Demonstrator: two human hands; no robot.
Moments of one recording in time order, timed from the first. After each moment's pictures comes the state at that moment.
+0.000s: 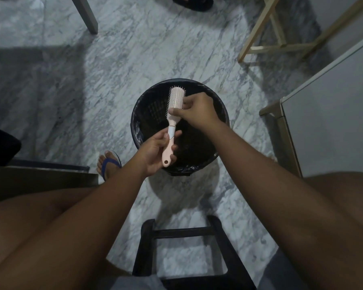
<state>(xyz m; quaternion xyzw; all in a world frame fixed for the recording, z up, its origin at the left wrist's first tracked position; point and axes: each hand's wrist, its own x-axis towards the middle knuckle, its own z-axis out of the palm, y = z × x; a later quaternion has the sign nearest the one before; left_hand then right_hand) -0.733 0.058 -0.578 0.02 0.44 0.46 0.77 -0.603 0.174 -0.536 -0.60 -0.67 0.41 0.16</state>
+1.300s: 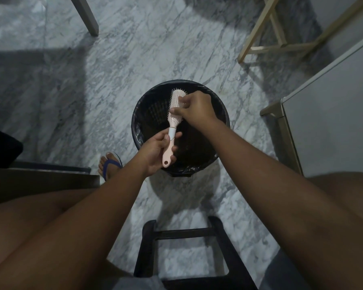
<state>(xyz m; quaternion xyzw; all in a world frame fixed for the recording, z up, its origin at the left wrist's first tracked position) -0.732 0.061 -0.580 0.05 0.48 0.45 0.75 -0.608 0.188 -0.545 -0.60 -0.69 0.38 0.15</state>
